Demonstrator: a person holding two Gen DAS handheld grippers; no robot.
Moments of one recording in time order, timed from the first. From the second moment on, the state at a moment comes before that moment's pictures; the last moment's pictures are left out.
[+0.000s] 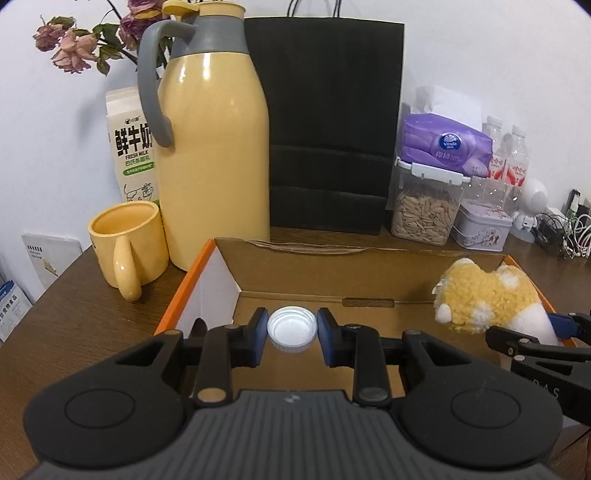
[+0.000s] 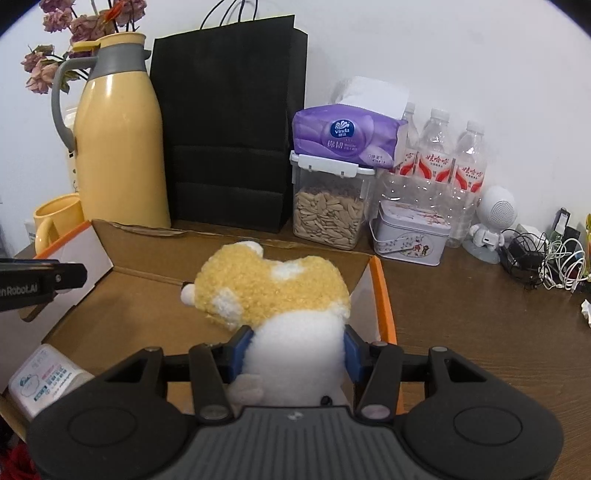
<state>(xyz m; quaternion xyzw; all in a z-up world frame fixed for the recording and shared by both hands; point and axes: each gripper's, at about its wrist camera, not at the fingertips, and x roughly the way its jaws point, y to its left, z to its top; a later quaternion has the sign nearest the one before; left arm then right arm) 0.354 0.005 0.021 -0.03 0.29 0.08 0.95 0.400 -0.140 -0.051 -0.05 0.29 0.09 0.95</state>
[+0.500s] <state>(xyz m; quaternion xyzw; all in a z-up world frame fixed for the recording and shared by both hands) 0.343 -0.002 0.028 -0.01 0.25 0.10 0.96 0.390 -0.142 -0.042 -0.04 0.28 0.09 0.95</state>
